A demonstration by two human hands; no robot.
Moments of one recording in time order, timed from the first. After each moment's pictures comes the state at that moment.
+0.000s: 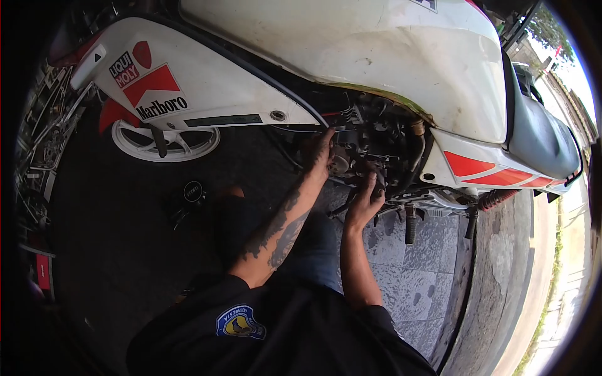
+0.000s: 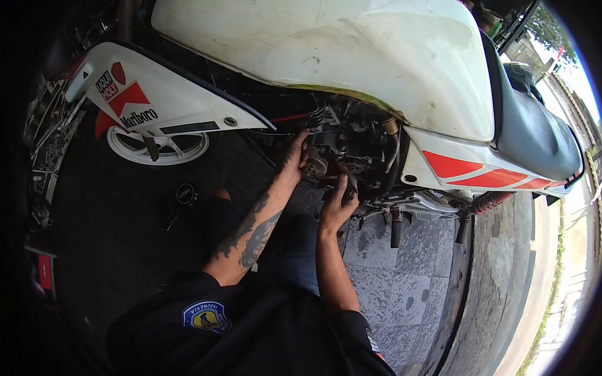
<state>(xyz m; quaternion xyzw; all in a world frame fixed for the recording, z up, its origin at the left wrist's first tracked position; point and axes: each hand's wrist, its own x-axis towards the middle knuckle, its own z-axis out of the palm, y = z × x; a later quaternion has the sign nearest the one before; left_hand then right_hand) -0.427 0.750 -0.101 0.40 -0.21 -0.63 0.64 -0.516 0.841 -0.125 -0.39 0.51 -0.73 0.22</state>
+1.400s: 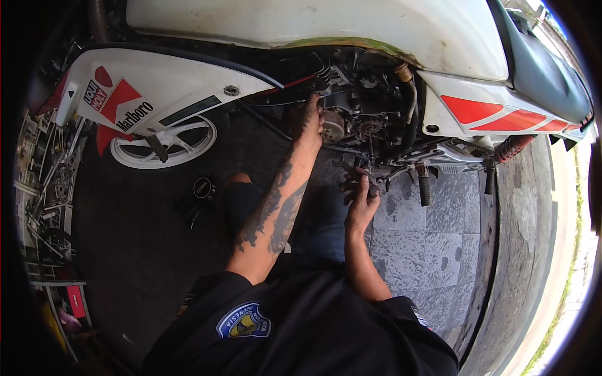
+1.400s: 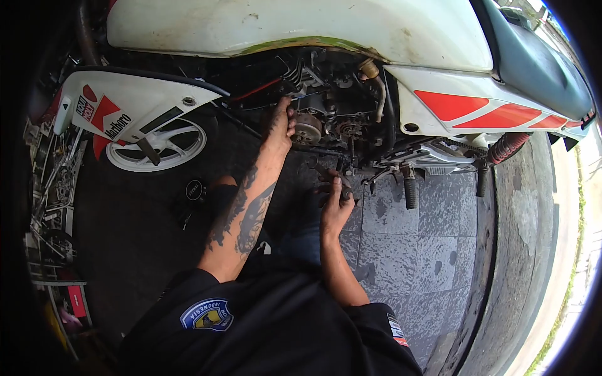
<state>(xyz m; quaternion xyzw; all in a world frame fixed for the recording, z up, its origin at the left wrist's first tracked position) -0.430 0.750 -0.095 0.45 -0.21 -0.63 0.59 -0.516 0.912 -0.165 -0.29 0.53 -0.71 0.35</state>
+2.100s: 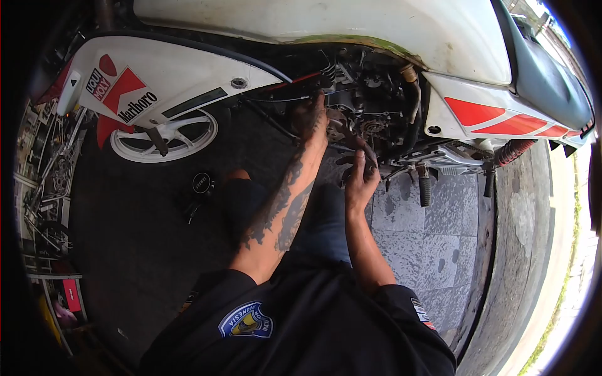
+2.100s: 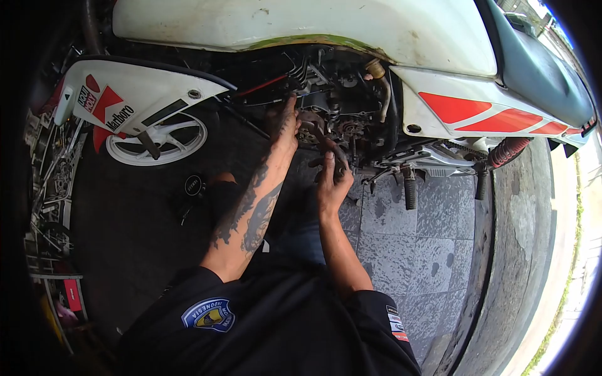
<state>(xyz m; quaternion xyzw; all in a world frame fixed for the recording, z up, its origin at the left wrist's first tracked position) -0.440 0.747 -0.116 0.46 -0.25 -0.55 0.65 -0.512 0.872 -0.141 -0.41 0.50 -0.71 0.28</state>
